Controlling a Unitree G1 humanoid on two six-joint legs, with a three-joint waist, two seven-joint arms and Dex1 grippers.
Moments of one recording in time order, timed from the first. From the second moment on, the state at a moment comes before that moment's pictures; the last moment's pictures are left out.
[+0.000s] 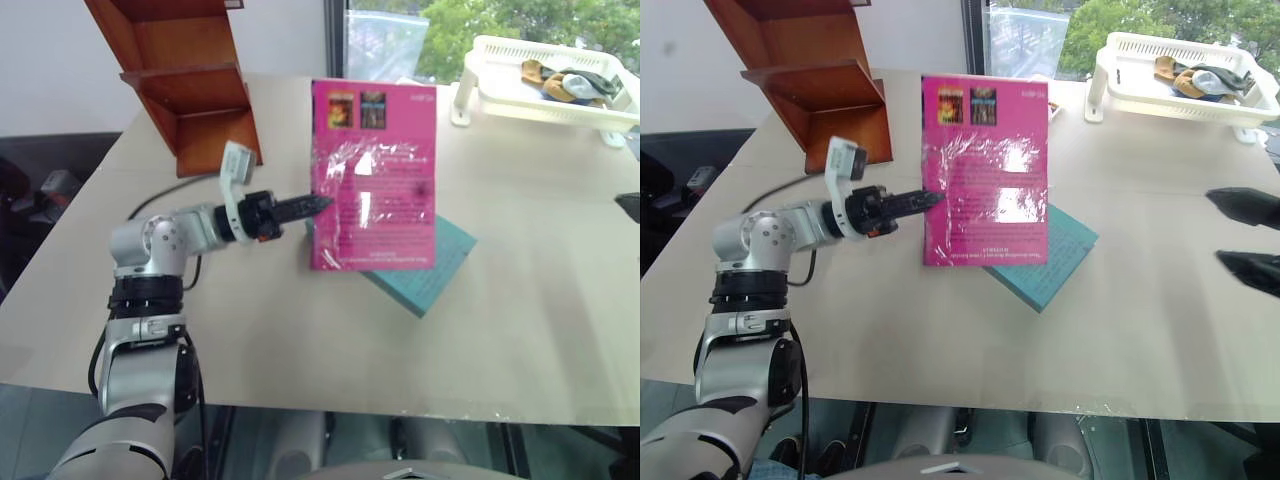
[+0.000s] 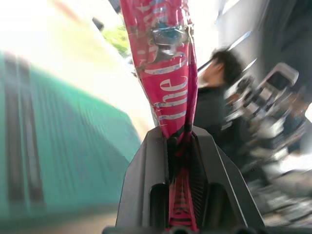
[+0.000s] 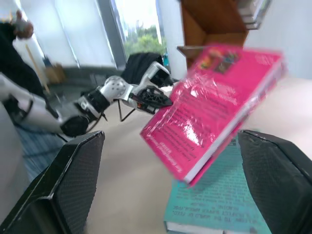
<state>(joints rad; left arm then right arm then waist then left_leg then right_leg) -0.78 0.57 0.15 0.17 -0.68 1.00 -1.18 0.02 -1.04 -0.81 -0.10 1.20 0.78 1.39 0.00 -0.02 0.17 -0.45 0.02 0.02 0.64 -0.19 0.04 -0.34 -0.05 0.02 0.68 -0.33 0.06</state>
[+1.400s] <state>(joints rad) -1.37 0.93 -0.22 0.74 0.24 -0.35 -1.09 -0.39 -1.10 -0.63 0.50 1.14 0.75 1.55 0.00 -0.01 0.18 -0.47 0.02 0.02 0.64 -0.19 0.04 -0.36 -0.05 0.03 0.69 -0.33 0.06</state>
